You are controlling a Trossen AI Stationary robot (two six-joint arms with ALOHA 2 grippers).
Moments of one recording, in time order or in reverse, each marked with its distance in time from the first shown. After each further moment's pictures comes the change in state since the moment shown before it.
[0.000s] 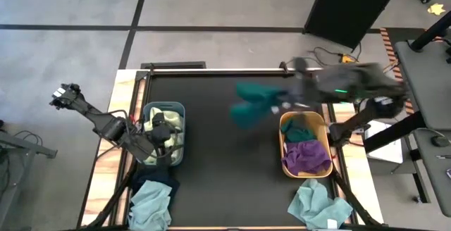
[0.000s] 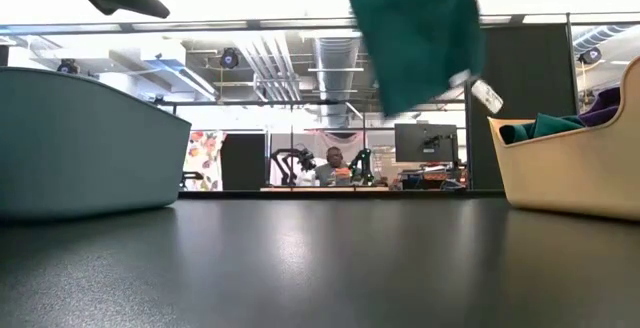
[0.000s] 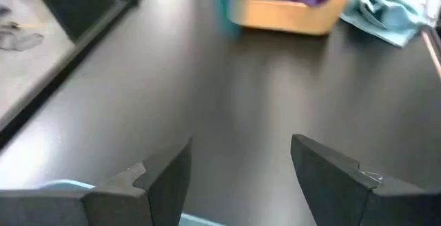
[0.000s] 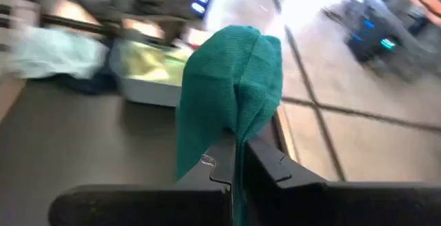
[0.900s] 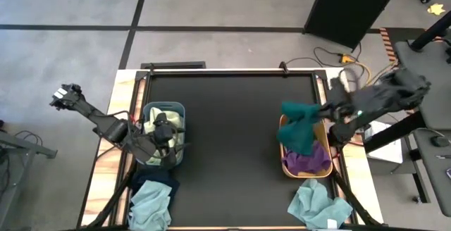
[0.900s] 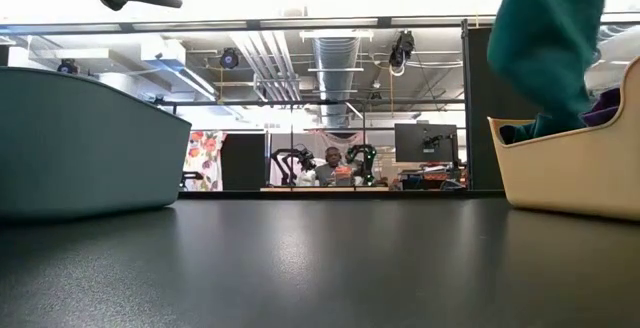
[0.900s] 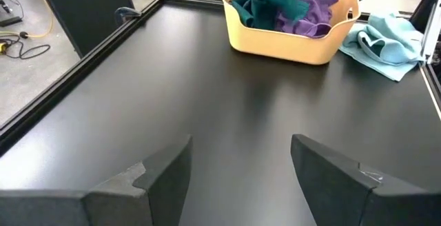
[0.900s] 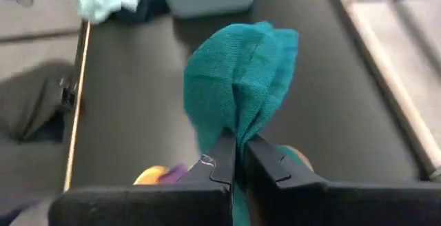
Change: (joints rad) left arm 0.000 0.042 0.000 0.126 -0.060 0.001; right arm 0.208 -0.350 -0.382 -0.286 -0.043 0.568
